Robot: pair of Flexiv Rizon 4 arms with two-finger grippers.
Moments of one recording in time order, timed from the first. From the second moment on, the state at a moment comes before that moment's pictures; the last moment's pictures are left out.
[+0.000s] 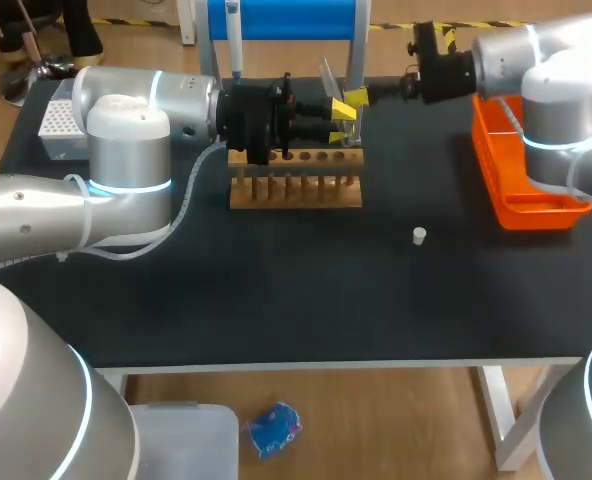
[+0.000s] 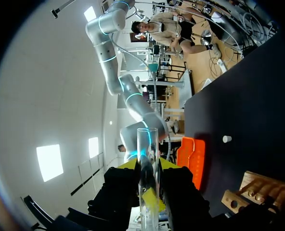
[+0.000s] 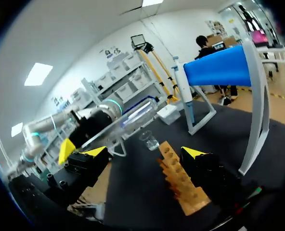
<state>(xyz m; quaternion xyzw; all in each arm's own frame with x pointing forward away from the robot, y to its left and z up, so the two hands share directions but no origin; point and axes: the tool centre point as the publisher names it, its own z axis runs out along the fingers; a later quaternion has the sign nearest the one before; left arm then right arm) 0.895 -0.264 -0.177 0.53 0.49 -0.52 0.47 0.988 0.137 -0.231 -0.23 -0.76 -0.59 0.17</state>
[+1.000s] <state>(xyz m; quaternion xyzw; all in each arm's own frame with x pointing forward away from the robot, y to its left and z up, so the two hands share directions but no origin) 0.895 -0.264 -0.177 0.53 0.49 -0.52 0.47 0.989 0.111 -0.267 -0.06 -0.83 -0.55 0.00</state>
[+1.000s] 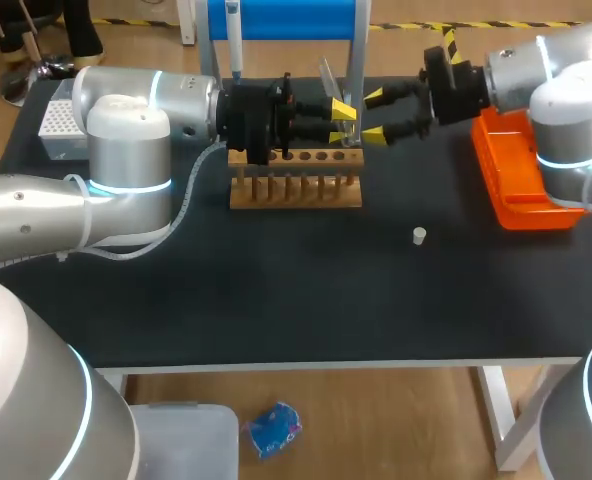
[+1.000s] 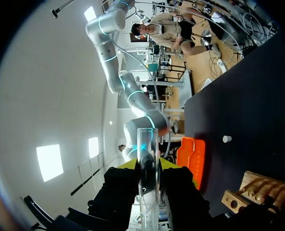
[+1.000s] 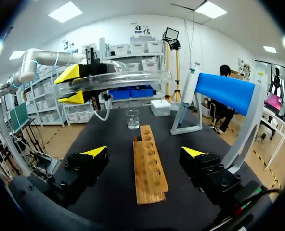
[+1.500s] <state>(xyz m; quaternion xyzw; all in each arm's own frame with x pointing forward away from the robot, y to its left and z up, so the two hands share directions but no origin) 0.895 -0.264 -0.177 0.53 0.49 -0.52 0.47 0.991 0.106 -0.278 -0.04 -0.83 -0.56 -0.02</state>
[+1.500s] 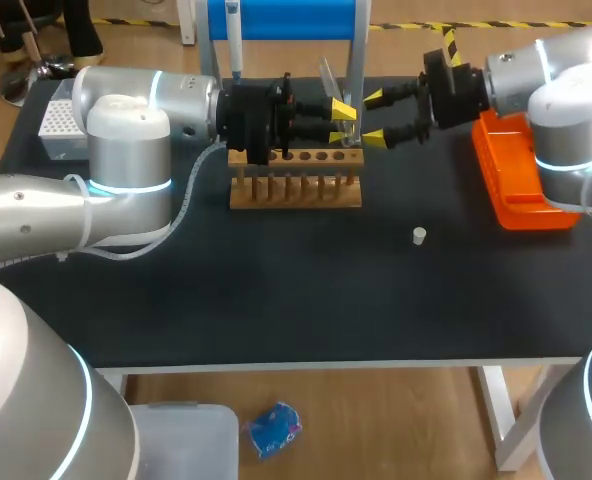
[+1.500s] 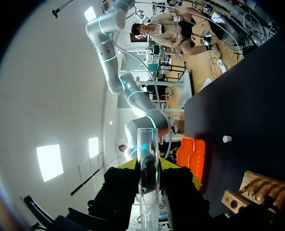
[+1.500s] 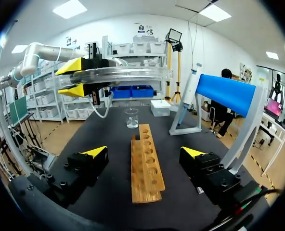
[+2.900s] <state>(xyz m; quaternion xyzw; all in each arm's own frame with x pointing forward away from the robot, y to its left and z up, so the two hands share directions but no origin) 0.903 -0.247 -0.134 0.32 0.58 -0.68 0.30 0.991 0.093 -0.287 -0.02 -0.82 -0.57 -0.03</state>
